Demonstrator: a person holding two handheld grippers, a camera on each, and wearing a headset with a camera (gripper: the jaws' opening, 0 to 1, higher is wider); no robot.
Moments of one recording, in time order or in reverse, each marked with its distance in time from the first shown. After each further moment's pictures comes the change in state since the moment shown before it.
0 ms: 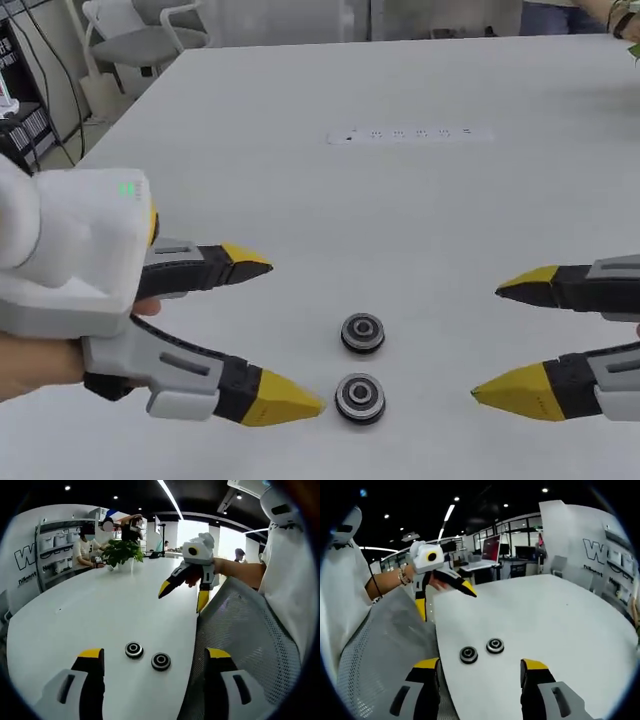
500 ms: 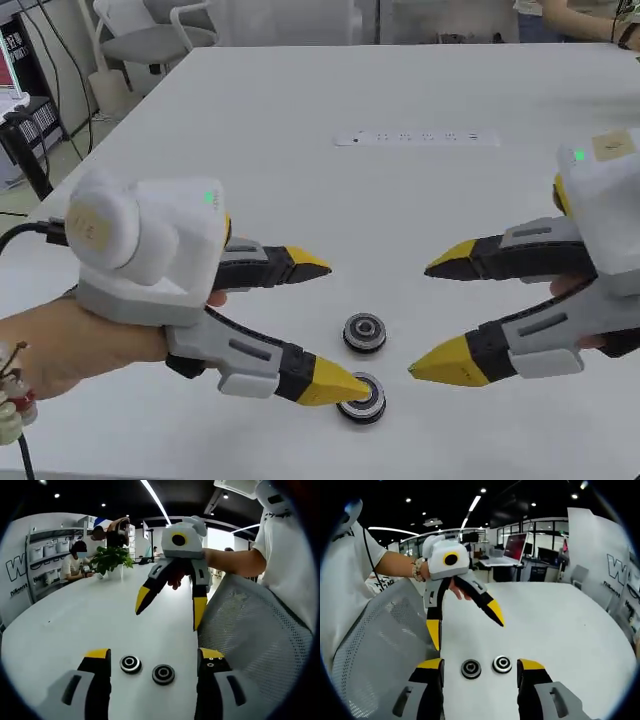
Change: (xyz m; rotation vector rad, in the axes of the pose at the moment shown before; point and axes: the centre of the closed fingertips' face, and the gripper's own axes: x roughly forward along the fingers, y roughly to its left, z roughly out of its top) left arm 0.039 -0.001 -0.001 0.077 -0.053 -0.067; right arm 0.047 0.012 0.023 -0.169 0.071 0.128
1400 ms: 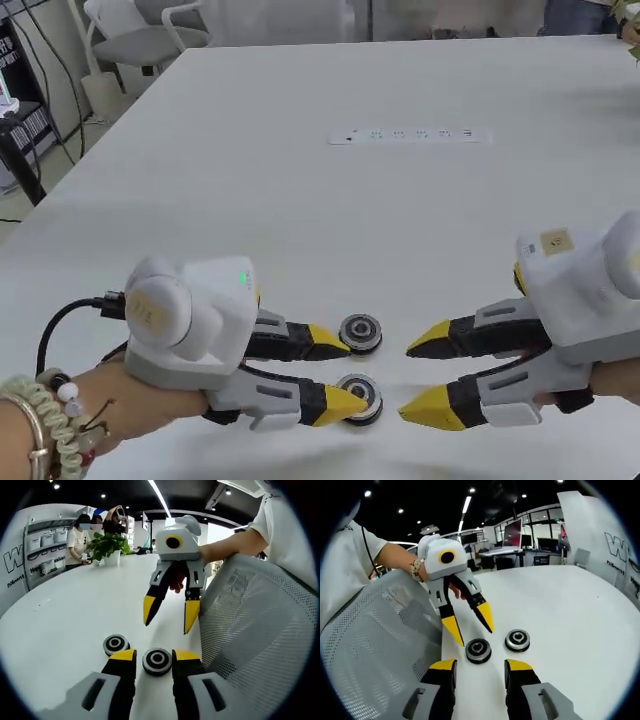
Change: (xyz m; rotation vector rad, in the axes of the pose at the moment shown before) left arm 0.029 -0.008 -0.053 -0.041 0.059 -0.021; right arm 0.031 0.007 -0.064 0.139 -0.021 0.081
